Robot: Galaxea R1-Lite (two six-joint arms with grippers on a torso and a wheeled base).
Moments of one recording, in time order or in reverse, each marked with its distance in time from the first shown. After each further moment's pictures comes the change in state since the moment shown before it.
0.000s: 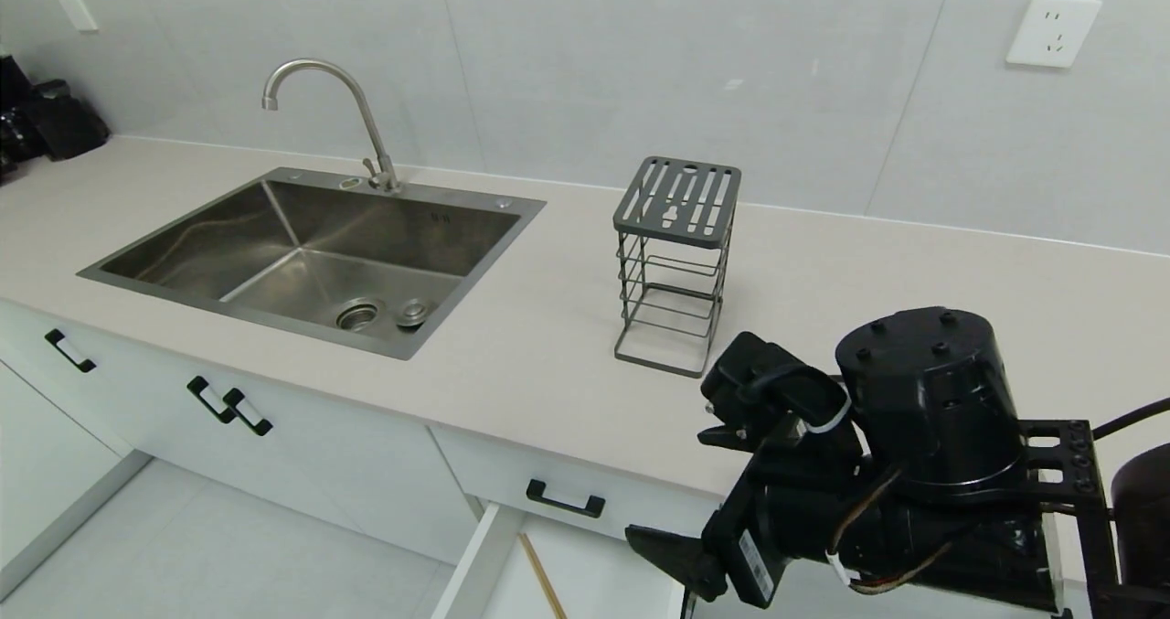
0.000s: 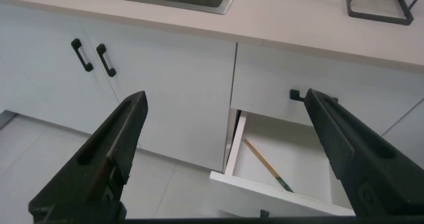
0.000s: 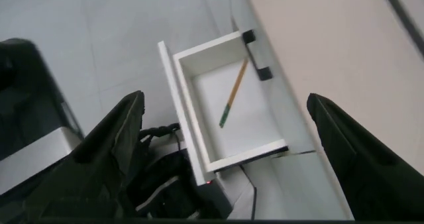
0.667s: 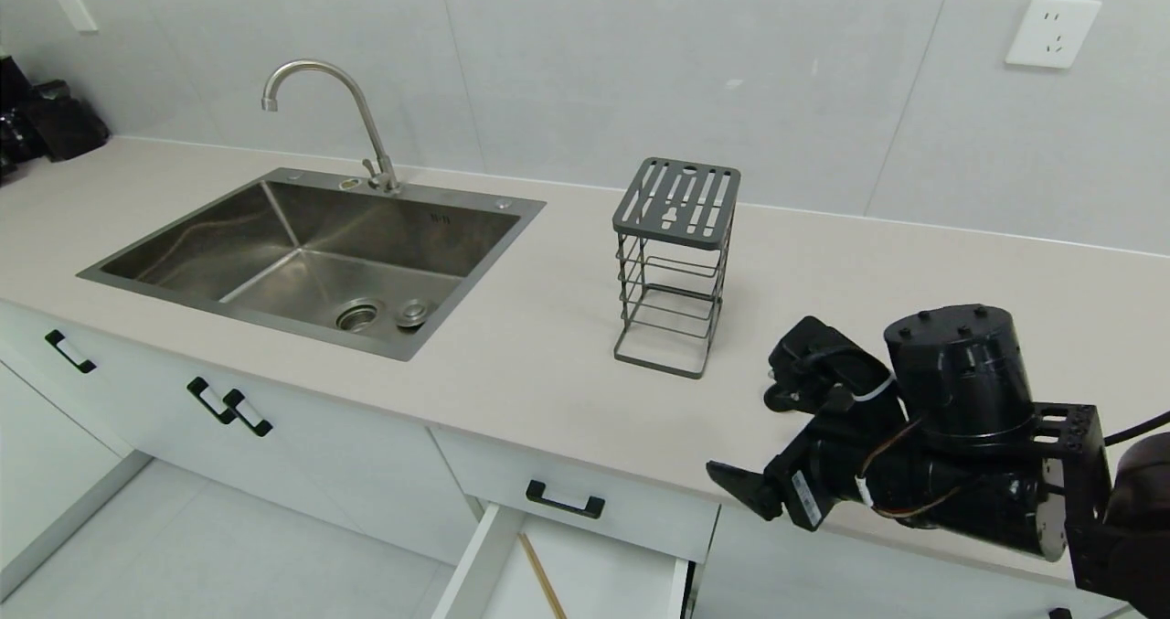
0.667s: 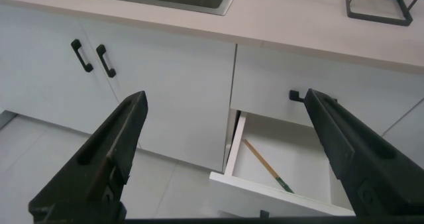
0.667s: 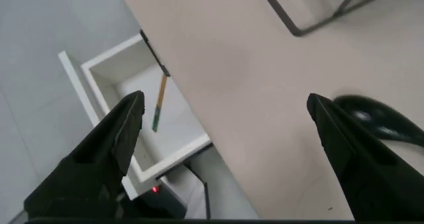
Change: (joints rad) left arm 0.000 0.000 0.000 0.000 0.000 0.000; right arm -0.220 0.013 0.118 -0.128 -0.047 -0.118
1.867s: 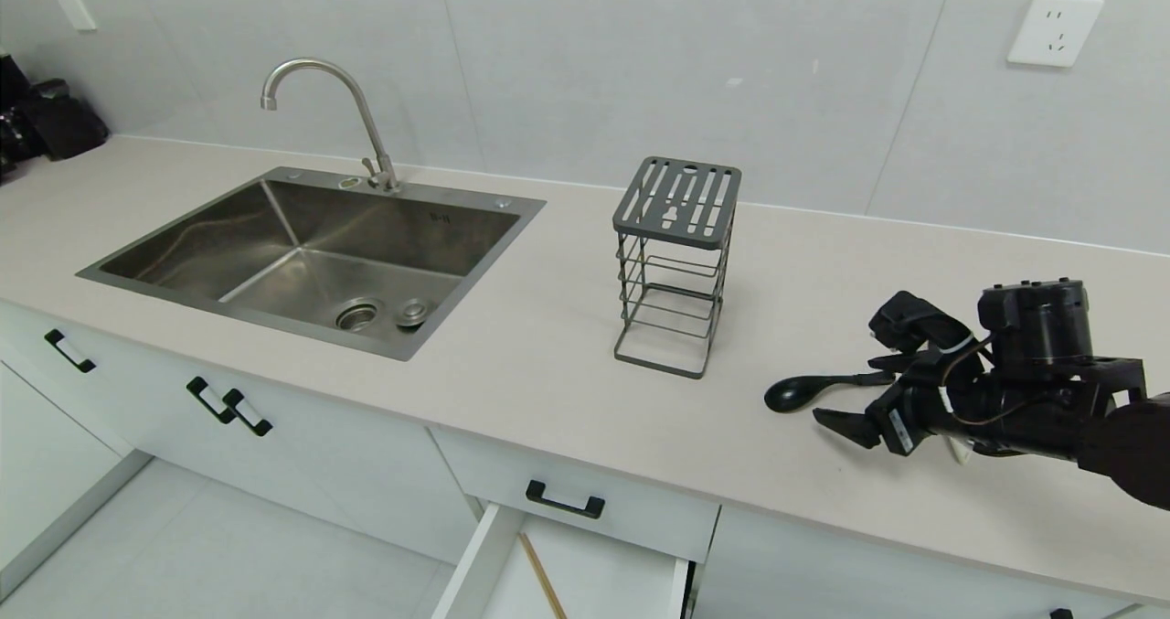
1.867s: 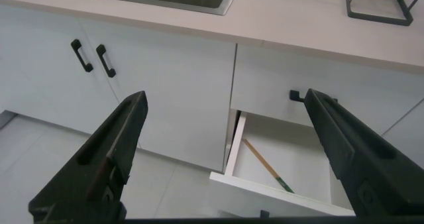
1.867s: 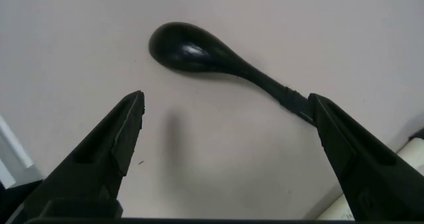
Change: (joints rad) left arm 0.000 0.000 0.000 0.000 0.000 0.000; right arm -0.458 0.115 -0.010 -0.069 0.250 -0.251
